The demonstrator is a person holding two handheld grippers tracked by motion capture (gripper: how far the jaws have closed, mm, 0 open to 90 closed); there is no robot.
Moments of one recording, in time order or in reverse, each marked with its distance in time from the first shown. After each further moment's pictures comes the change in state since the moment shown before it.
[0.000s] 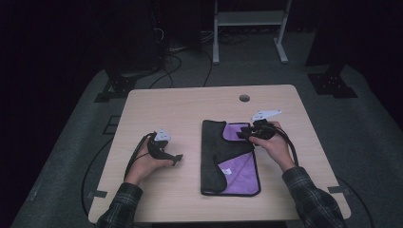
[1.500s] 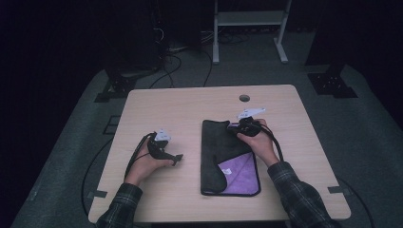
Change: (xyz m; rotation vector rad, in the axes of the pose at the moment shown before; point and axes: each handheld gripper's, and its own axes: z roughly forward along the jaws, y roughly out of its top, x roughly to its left) left arm -0.001 0.000 0.000 0.001 0.005 -0.004; right arm 0.005 0.015 0.035 -0.004 -0.031 -0.016
